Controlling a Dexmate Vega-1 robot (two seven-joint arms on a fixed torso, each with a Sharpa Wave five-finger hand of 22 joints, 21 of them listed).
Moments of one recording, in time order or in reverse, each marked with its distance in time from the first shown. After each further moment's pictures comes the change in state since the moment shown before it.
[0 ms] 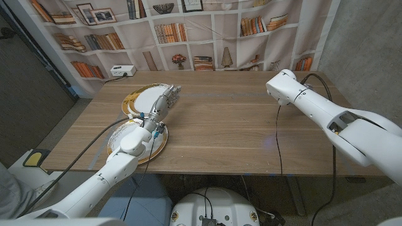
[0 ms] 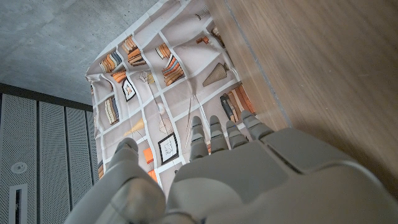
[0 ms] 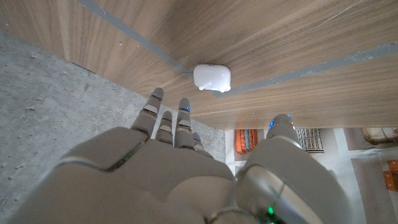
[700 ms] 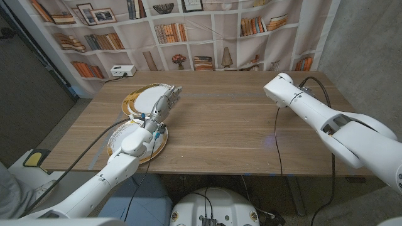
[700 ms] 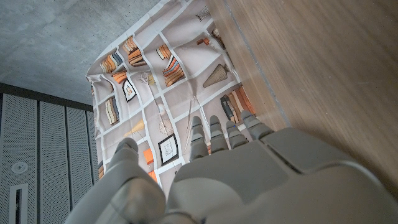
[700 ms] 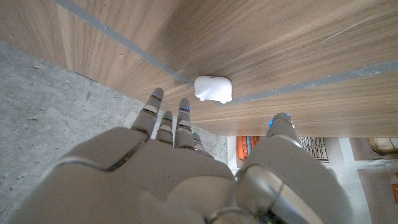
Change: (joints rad) left arm 0.002 -0.005 0.005 -0.002 0.005 -0.003 0.005; left_hand 0.000 0.000 0.000 0.000 0.000 0.000 0.000 0.000 0.000 0.000 0.000 0.000 0.000 0.000 0.000 0.000 0.000 0.000 0.000 0.000 0.000; right arm -0.021 0.058 0.047 0.074 -0.123 0.026 0.068; right_hand 0.011 0.005 0.003 0.003 0.000 0.000 0.000 0.000 0.000 0.000 -0.007 0.000 0.002 0.006 -0.006 0.000 0.000 -0.004 -0.004 -0.004 0.000
